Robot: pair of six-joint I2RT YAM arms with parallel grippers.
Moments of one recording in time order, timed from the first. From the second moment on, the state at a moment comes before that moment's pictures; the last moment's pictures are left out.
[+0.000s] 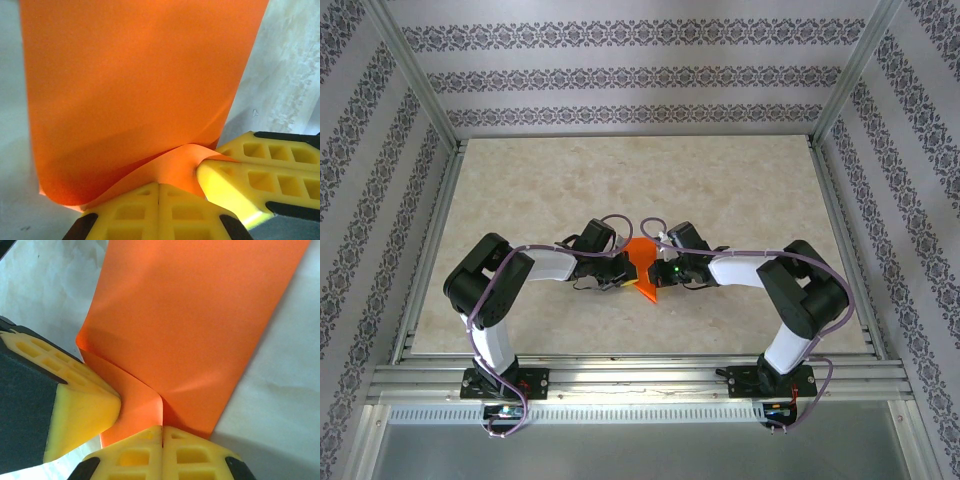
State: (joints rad) left arm -0.56 1.81 0.83 0.02 0.56 -0.93; right arm 0.60 1.69 0.74 -0.02 -0.41 0.47
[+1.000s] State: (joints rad) left arm -0.56 1.82 0.83 0.02 0.57 -0.92; right arm 0.67 1.67 0.79 -0.14 -0.58 0.62
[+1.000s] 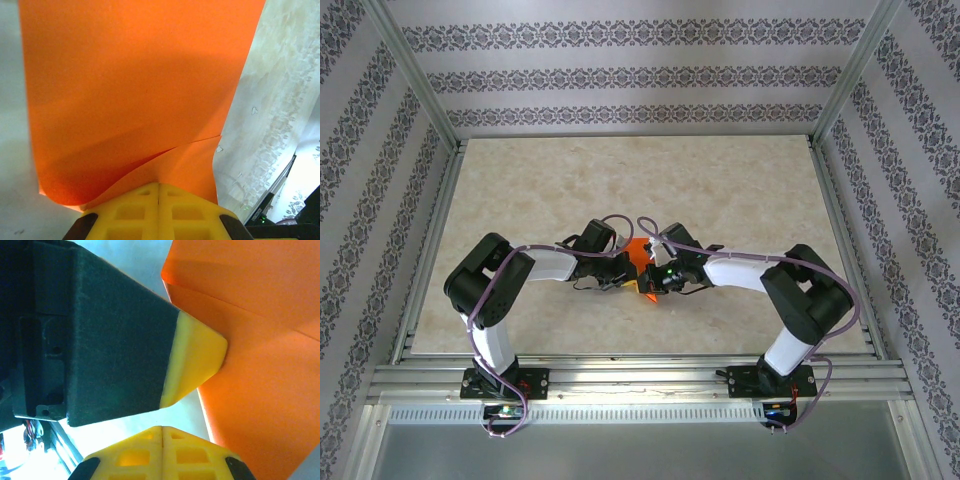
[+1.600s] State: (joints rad) left arm -0.56 1.82 0.83 0.03 0.57 -0.92; right arm 0.67 1.70 0.77 -0.16 -0.58 0.62
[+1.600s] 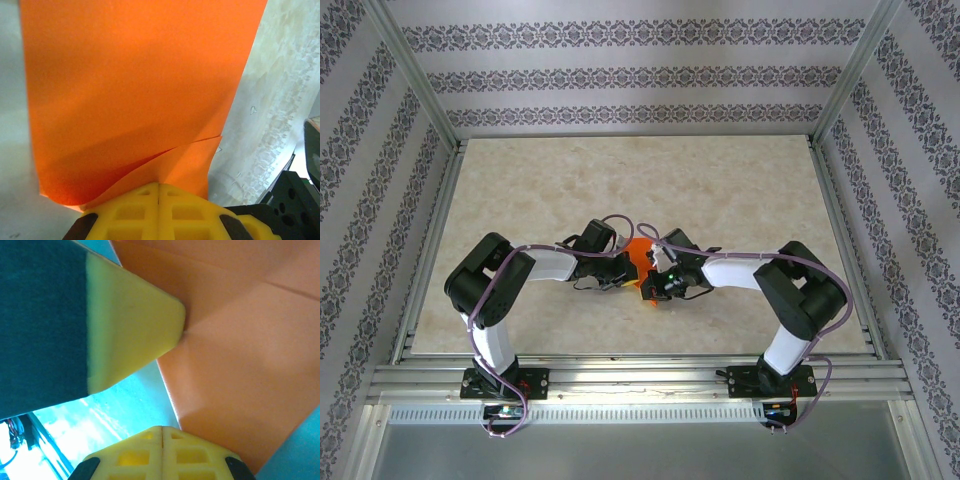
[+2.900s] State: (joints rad) left arm -0.56 1.83 0.83 0.05 0.59 -0.92; right arm 0.65 1.60 0.59 -0.06 -0.59 0.65
